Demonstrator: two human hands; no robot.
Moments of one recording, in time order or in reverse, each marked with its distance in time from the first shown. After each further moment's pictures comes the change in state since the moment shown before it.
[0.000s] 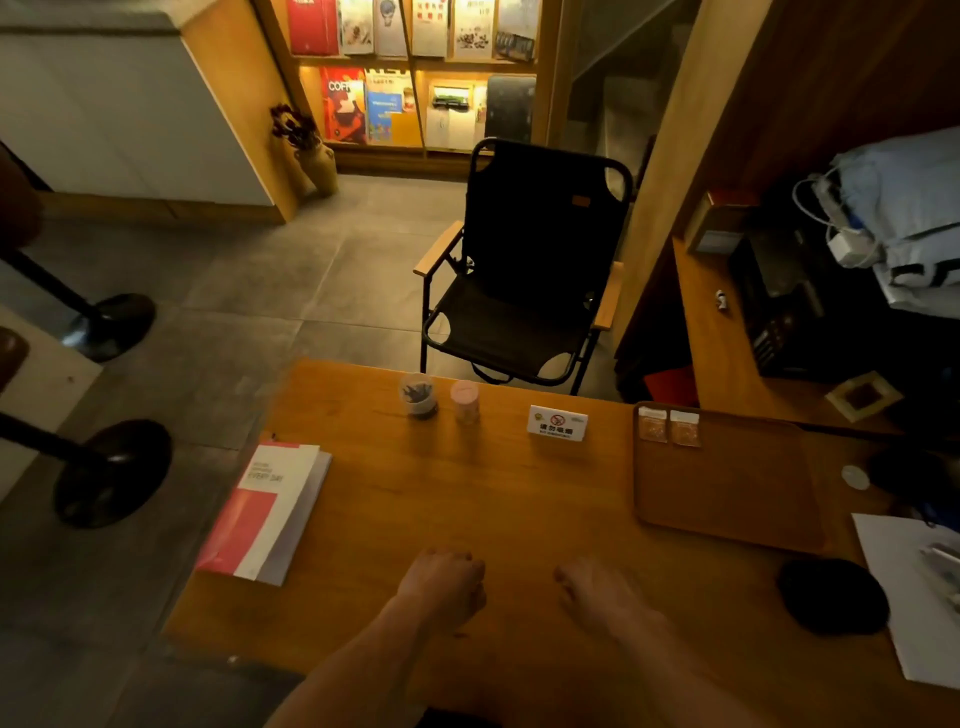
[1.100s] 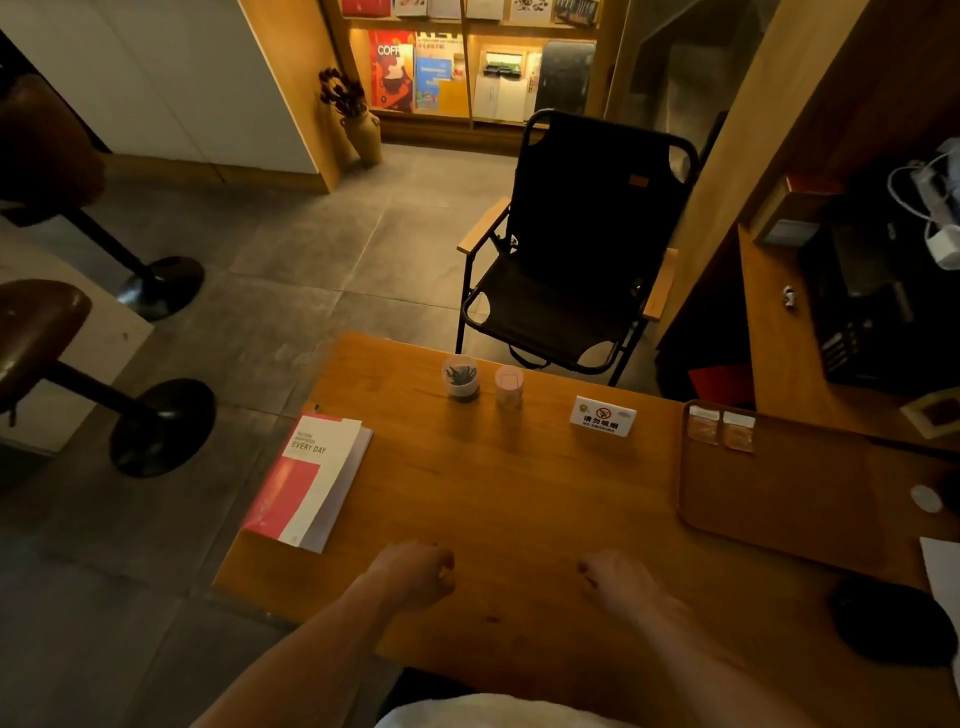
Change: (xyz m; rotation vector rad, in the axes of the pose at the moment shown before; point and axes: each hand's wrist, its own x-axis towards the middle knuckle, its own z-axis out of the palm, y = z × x) left_hand -0.028 -0.079 0.018 -0.216 -0.129 -0.153; right_hand 0.022 -0.019 -0.009 0.051 -0.067 -0.025
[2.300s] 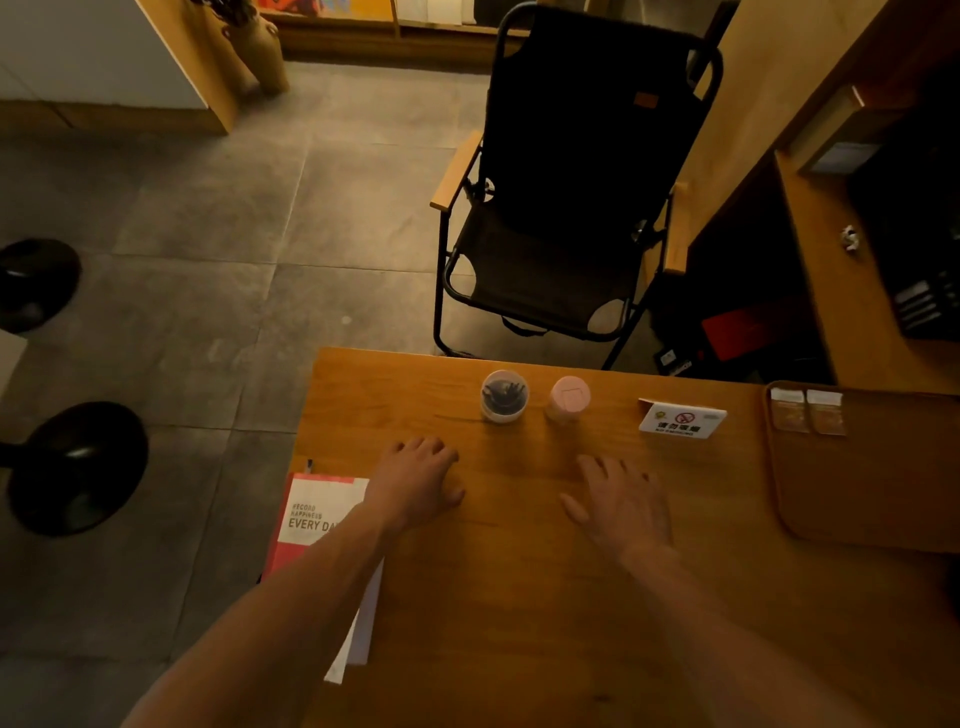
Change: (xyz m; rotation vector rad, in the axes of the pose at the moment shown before) left_hand 0.145 -0.151 -0.121 0.173 0.361 0.217; right_hand 0.152 -0.099 -0.064 0.009 0.372 0.315
